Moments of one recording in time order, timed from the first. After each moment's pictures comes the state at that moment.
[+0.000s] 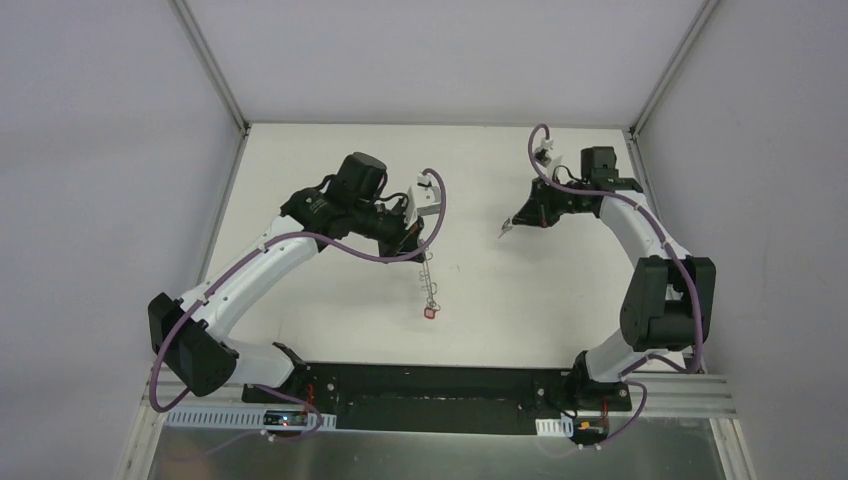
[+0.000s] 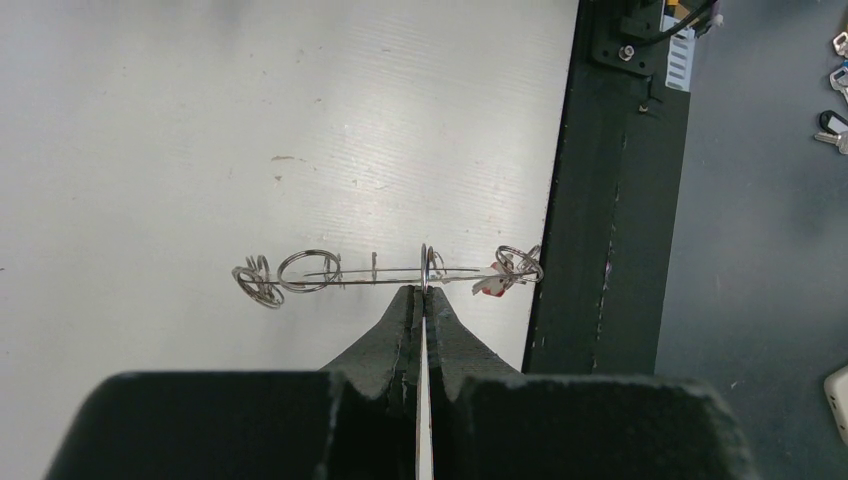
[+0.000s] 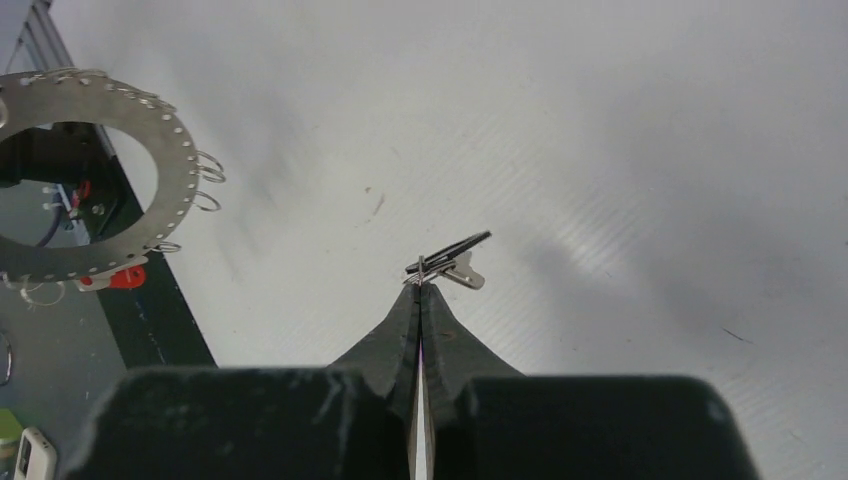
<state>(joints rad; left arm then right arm) -0.65 1.33 1.29 -0.75 0.68 0.34 0.04 1.59 1.20 -0.65 -0.87 -0.34</state>
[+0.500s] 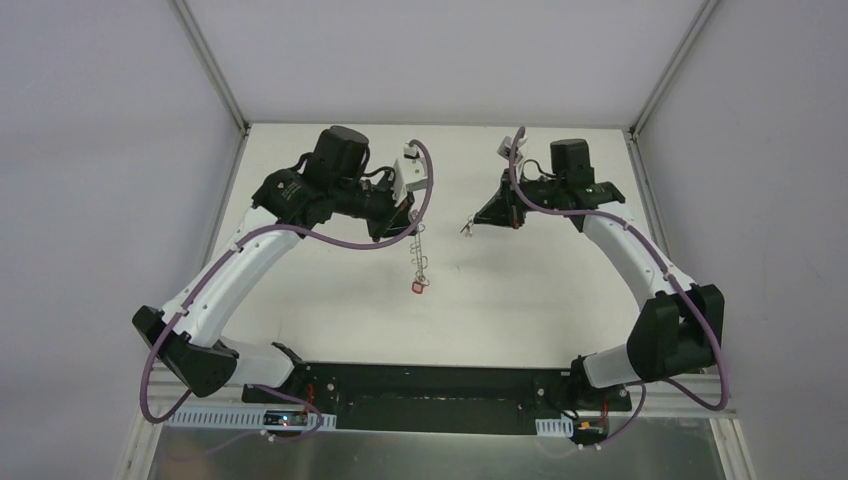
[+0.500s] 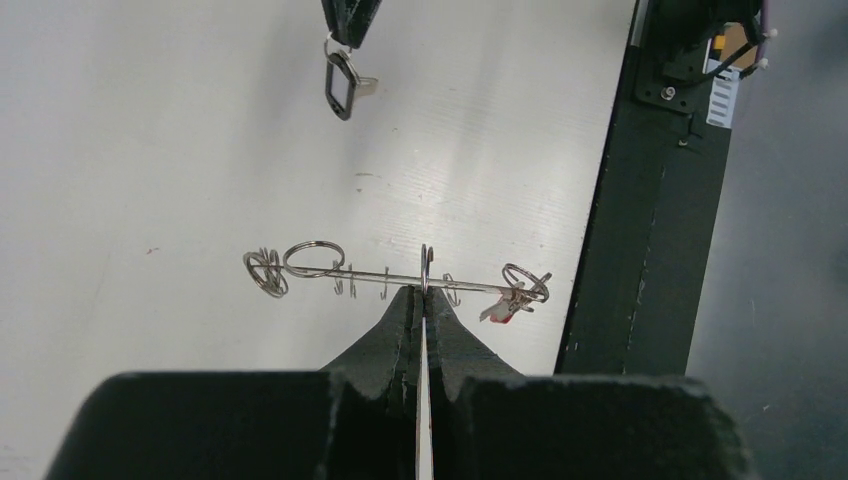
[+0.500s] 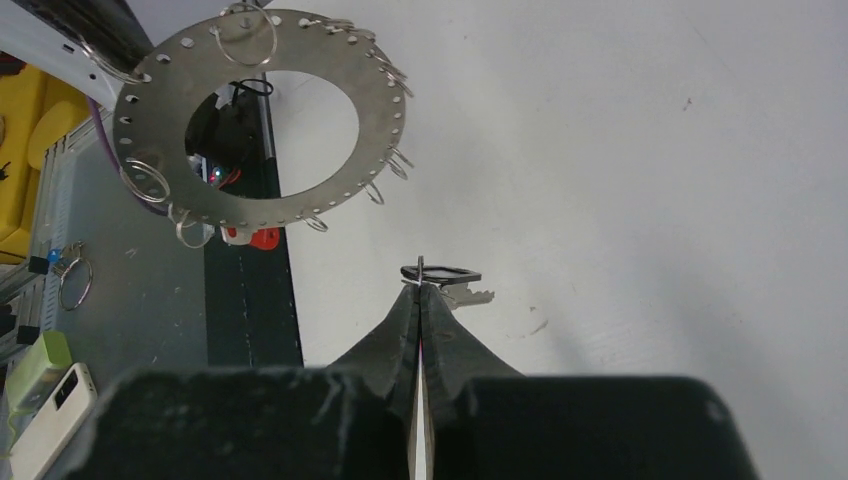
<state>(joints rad) -0.63 1.33 1.52 -0.90 0.60 0.37 0.25 1.44 1.19 -0.49 -1.06 -0.21</state>
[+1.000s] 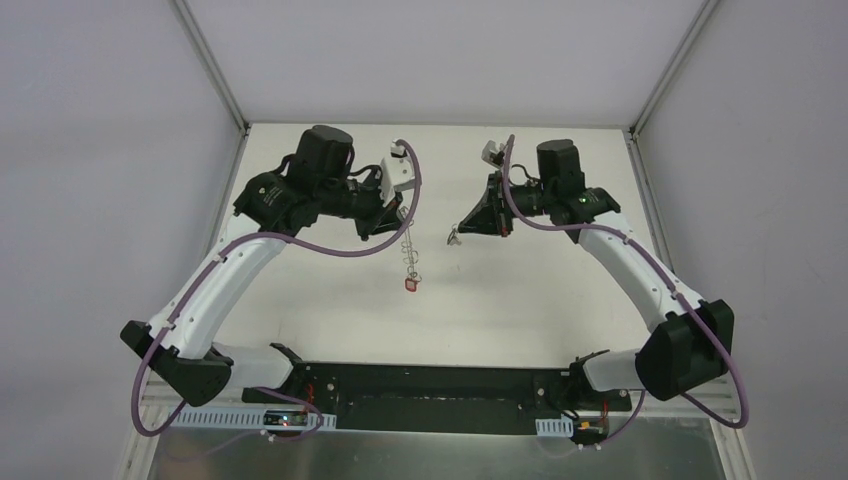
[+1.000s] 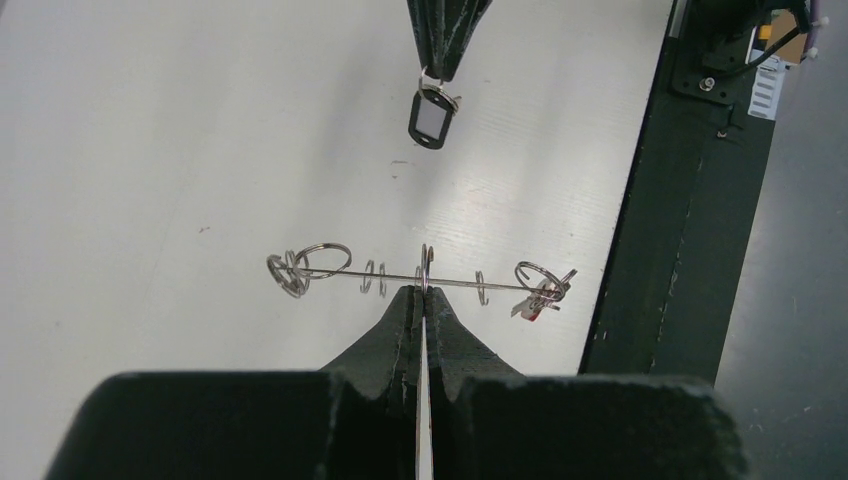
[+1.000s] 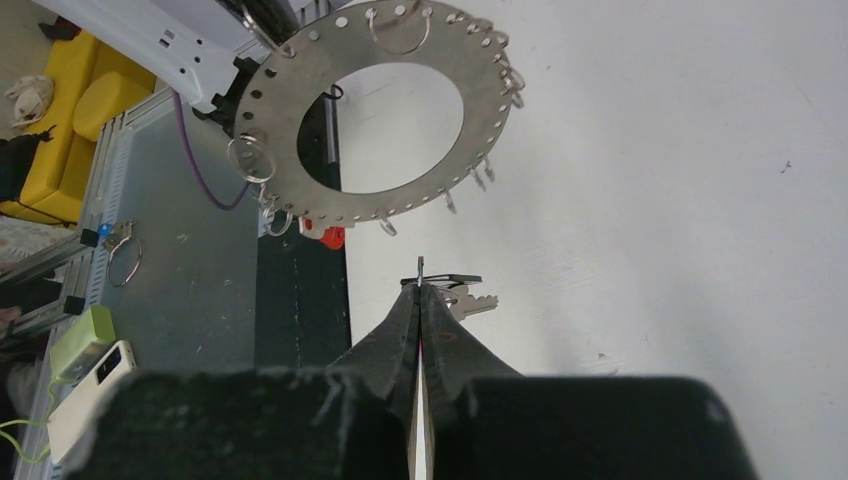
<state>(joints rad) -0.60 1.28 1.54 -0.93 0.54 0.40 0.40 1.37 1.20 -0.44 -1.06 -0.12</state>
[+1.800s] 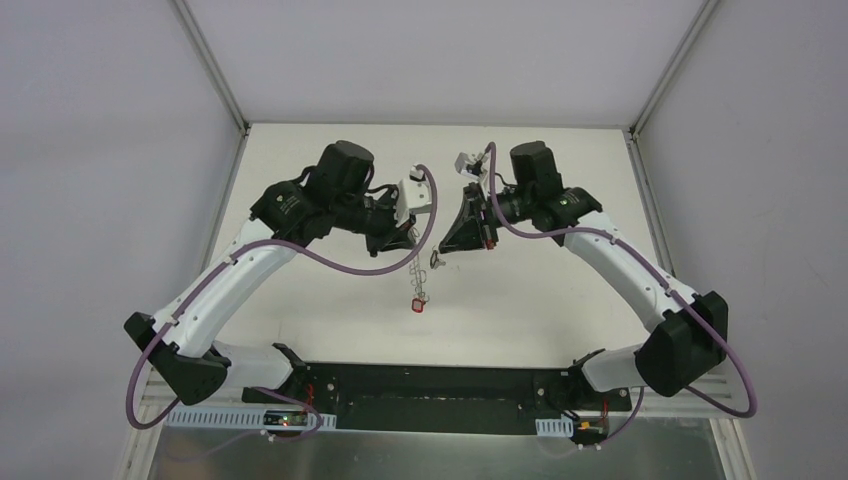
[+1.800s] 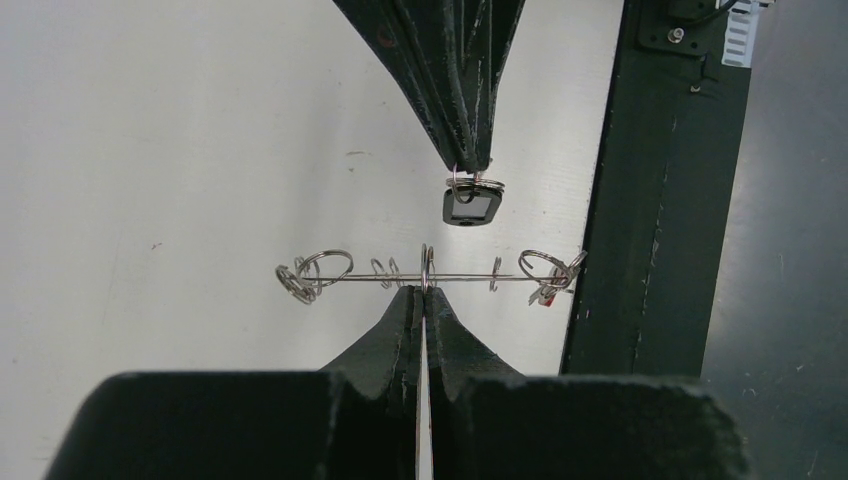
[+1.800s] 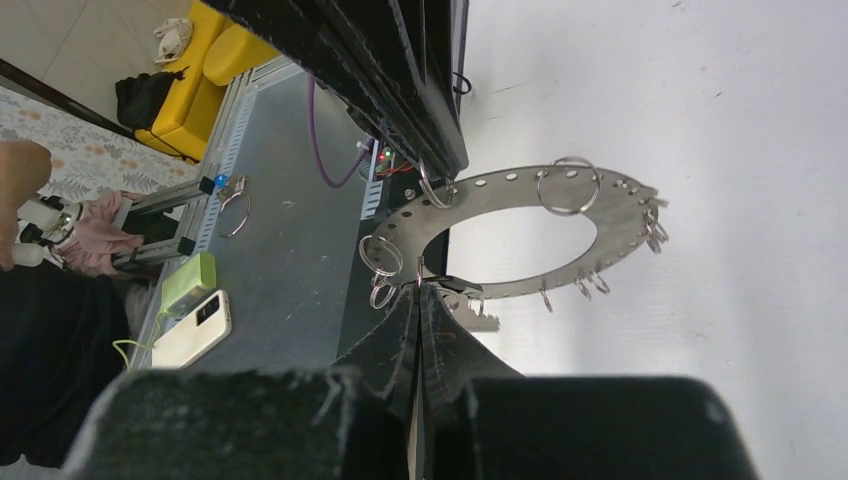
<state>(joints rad) -0.70 1.27 1.50 -0.95 0.52 0.45 0.55 1.39 1.24 -0.46 -1.20 -0.08</state>
